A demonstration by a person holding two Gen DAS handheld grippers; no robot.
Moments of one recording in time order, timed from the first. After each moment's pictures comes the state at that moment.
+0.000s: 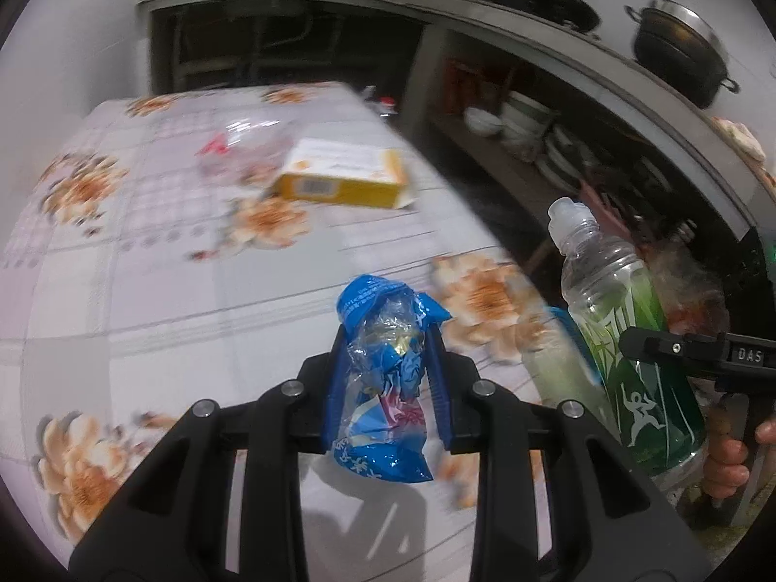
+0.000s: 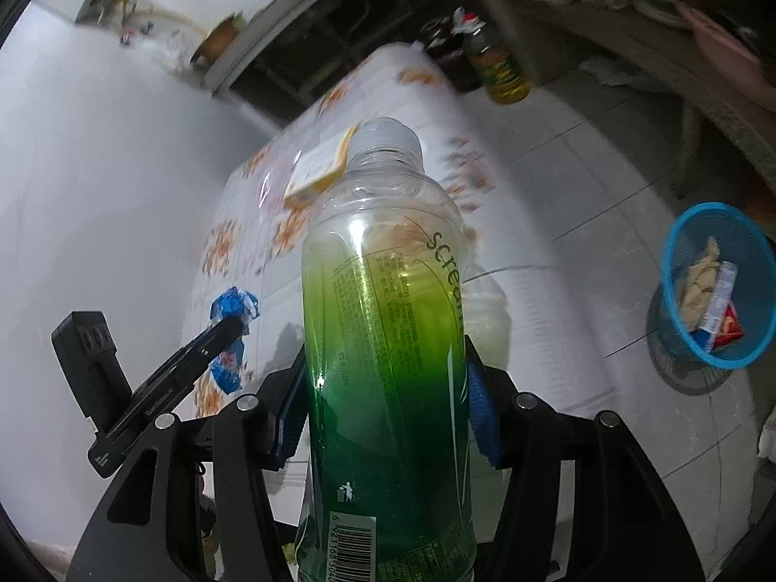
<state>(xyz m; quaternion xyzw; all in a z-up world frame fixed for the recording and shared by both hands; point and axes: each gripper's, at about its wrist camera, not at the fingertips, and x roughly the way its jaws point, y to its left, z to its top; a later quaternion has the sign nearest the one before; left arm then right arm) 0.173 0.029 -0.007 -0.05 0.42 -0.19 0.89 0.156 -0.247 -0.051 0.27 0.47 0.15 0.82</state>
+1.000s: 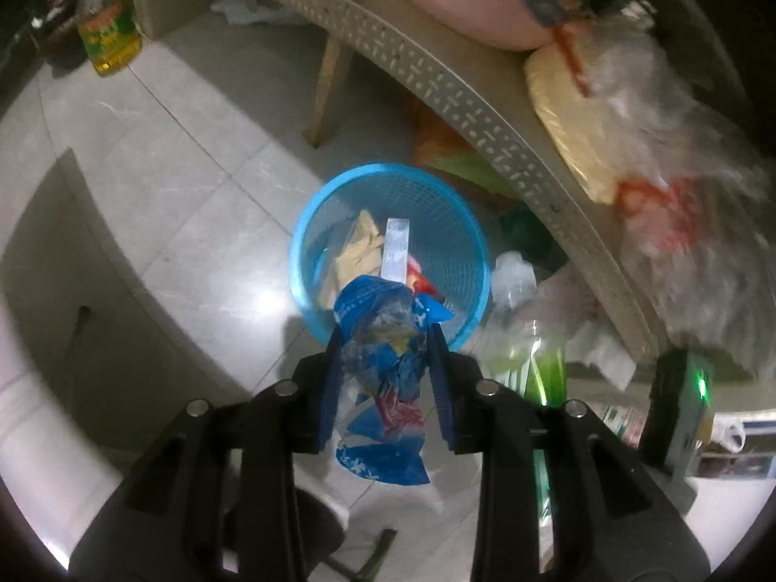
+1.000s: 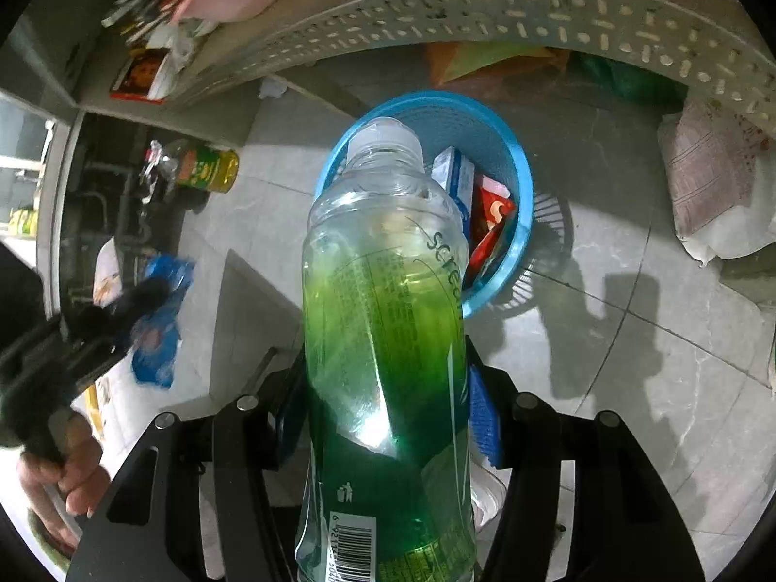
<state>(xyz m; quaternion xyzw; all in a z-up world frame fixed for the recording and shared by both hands) 0.288 -0.388 -0.149 0.09 0.64 -0.36 0.67 0.088 -0.507 -0.252 0.50 0.47 -0.16 0.71</state>
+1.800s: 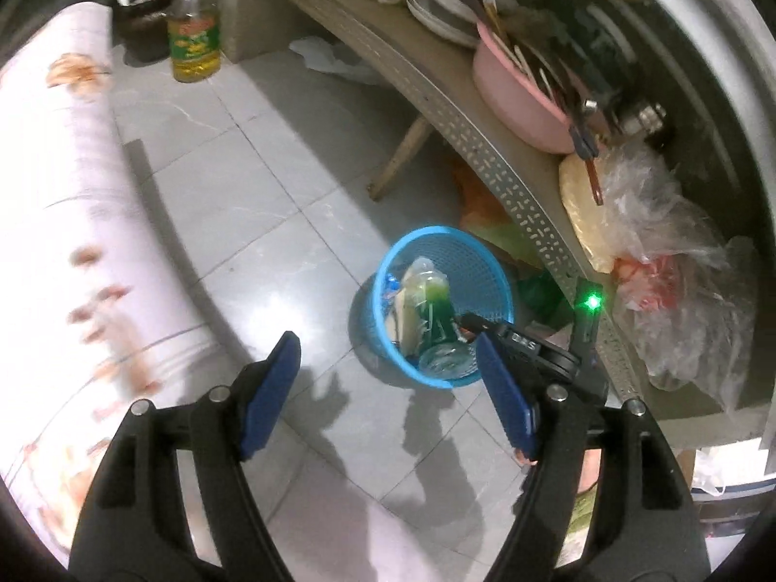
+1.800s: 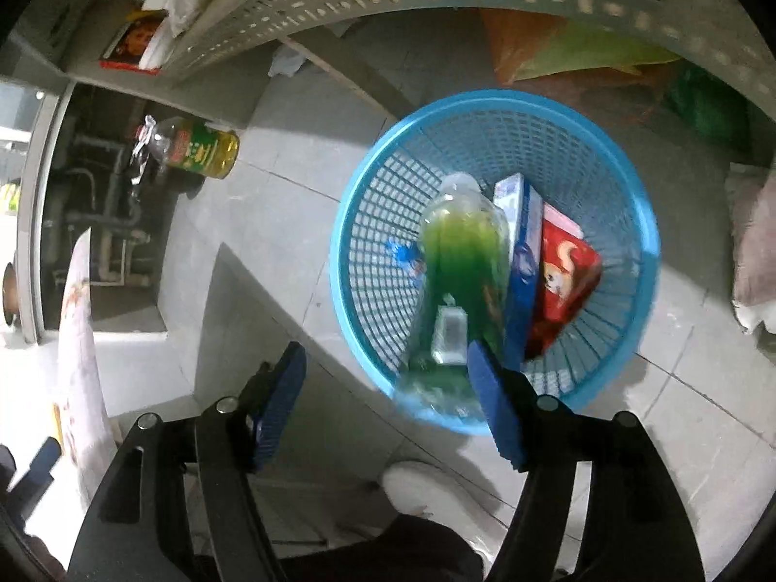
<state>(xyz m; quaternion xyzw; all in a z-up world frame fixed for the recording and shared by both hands) 0.315 -0.249 -0.072 0.01 0.59 -0.32 0.74 0.187 -0.503 -0.287 0.47 0.49 -0.14 0.72</state>
